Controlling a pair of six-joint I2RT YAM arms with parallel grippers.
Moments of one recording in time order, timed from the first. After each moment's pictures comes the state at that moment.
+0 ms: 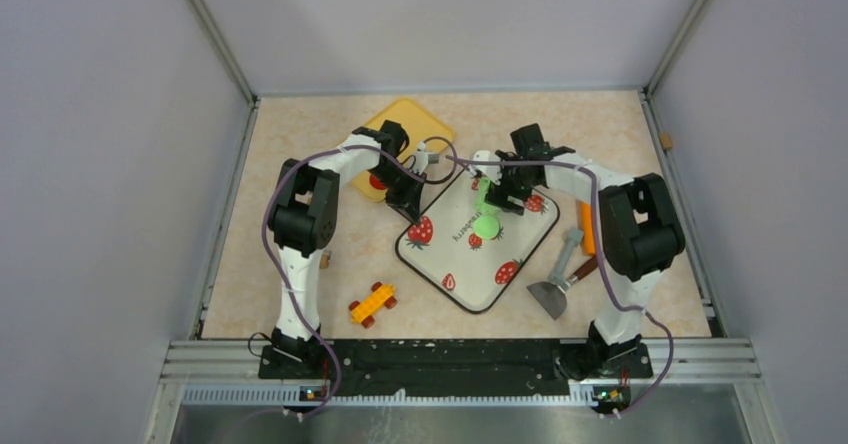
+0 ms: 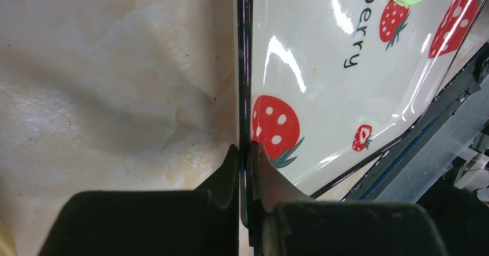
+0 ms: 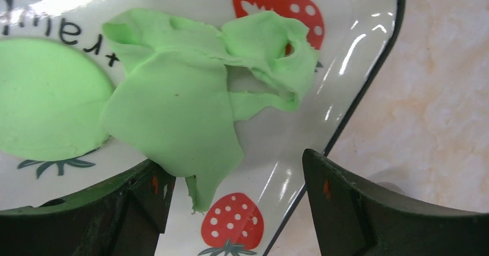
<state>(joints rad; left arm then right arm) -0.37 2.15 1.62 -0.93 0.61 0.19 0.36 1.85 1.22 -0.46 -0.27 -0.98</state>
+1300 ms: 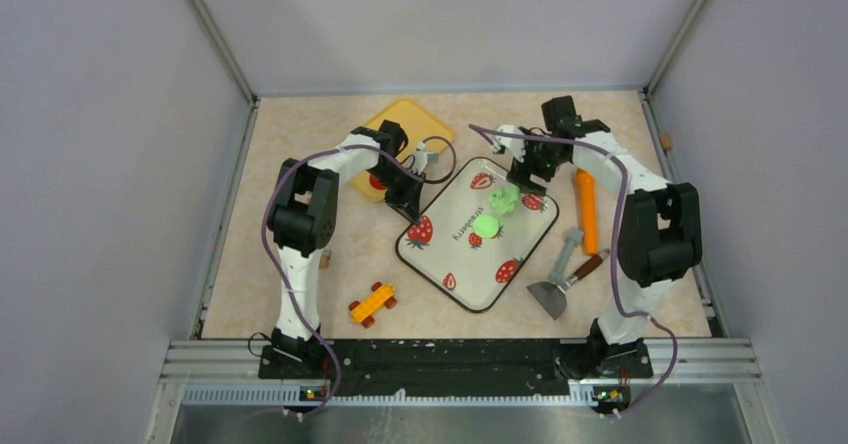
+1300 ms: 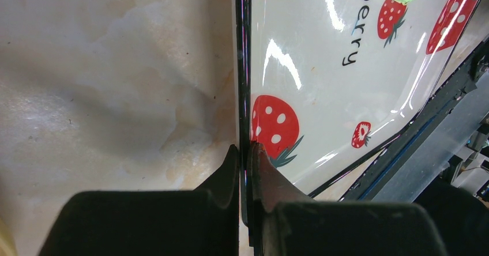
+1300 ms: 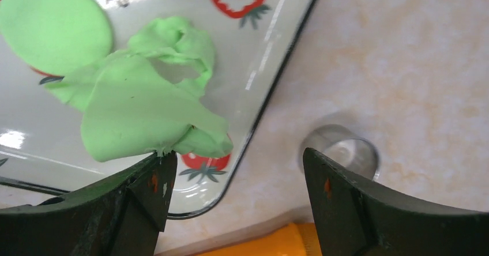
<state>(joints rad) -0.37 2.15 1.62 -0.93 0.62 0.19 0.24 1.78 1.37 -0.74 -0.36 -1.07</state>
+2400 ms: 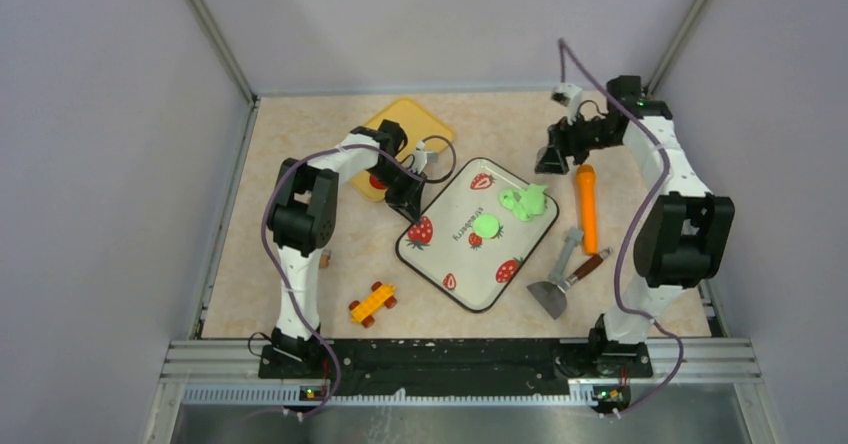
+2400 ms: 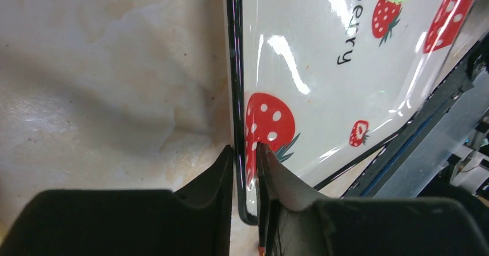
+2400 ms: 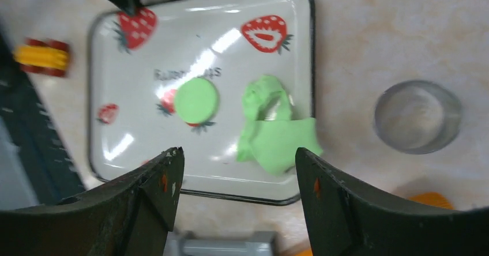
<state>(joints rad) -0.37 2.15 1.62 -0.93 0.63 0.20 0.01 1.74 1.55 -0.93 -0.73 -0.70</state>
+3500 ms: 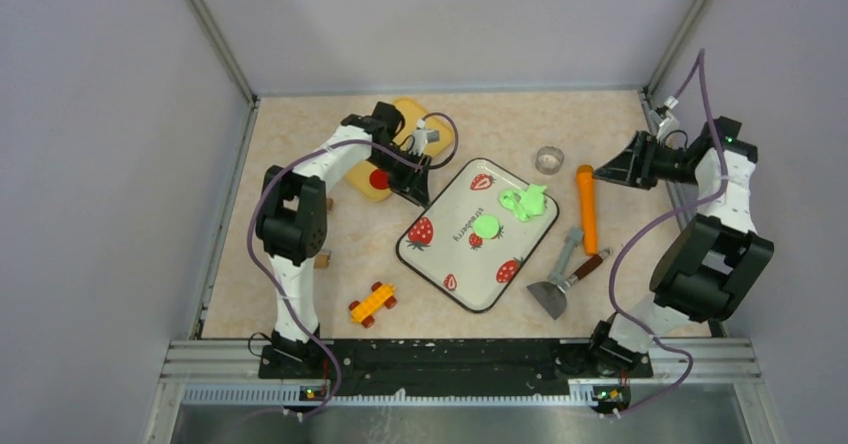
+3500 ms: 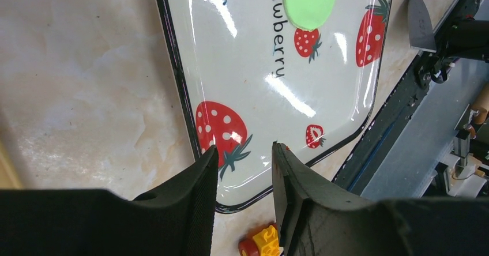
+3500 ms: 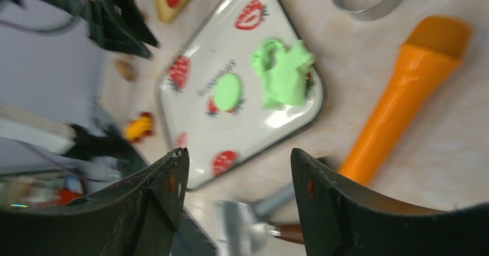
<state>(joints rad) -0.37 2.05 1.66 -0.92 0.71 0.17 -0.49 1.61 1.29 -0.96 -1.15 -0.23</state>
